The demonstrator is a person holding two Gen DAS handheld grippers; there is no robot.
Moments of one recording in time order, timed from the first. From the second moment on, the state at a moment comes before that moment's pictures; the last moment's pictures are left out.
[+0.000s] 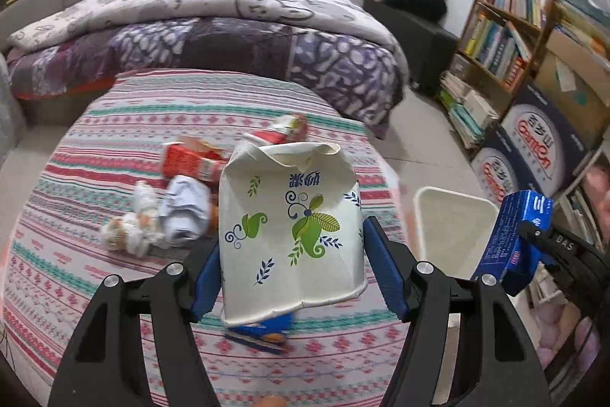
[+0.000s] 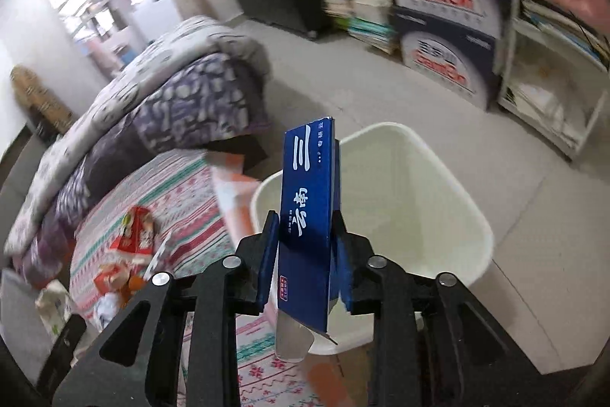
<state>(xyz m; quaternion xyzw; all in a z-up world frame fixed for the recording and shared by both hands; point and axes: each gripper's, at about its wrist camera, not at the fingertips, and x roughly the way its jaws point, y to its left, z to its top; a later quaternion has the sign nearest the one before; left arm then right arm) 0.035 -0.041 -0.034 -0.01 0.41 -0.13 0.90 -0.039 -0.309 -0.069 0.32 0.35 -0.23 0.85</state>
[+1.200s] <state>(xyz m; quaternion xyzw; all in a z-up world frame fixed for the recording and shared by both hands) 0.028 -0.260 -0.026 0.07 0.43 -0.32 0.84 -0.118 -0.417 -0.057 0.44 0.26 -0.34 0.79</state>
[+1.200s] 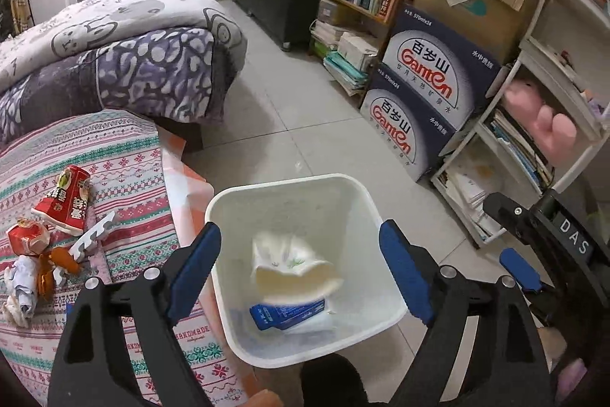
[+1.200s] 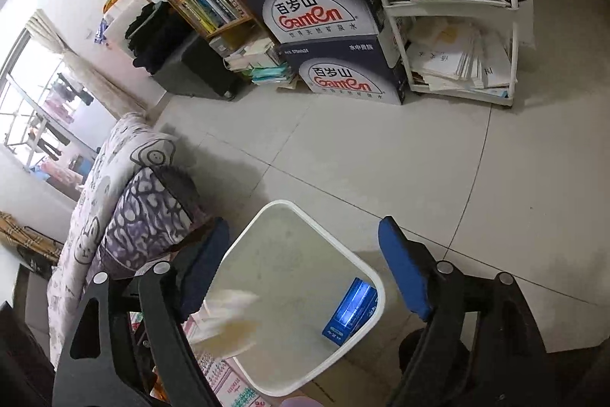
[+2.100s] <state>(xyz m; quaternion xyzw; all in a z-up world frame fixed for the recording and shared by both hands) 0.108 -0.065 -0.053 0.11 0.48 -0.09 0.87 0.016 -0.272 -0.030 0.18 0.37 -0.22 0.89</state>
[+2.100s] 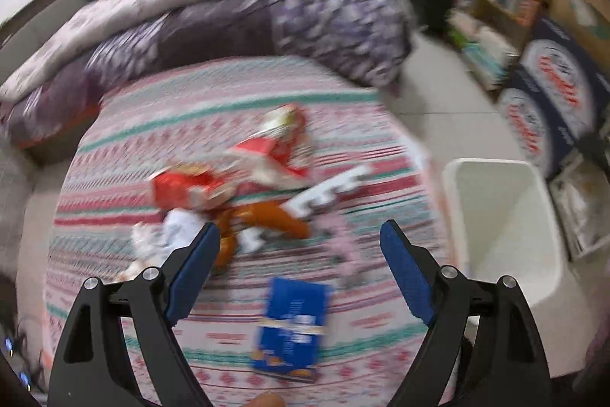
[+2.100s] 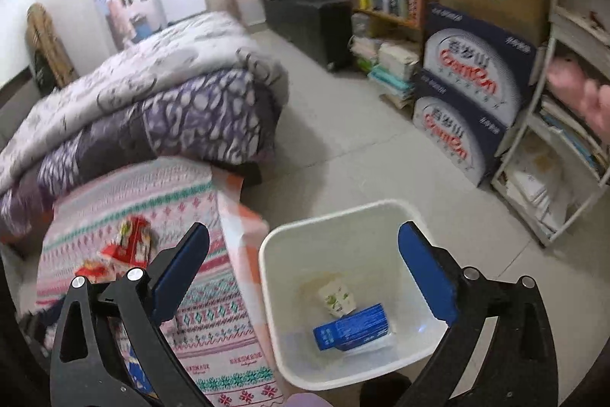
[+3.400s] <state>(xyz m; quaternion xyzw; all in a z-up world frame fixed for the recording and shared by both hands) 0.148 0.101 -0.052 -0.05 0.52 -0.09 0.85 0.067 -0.068 -0.137 0.21 0.58 0.02 0.79</state>
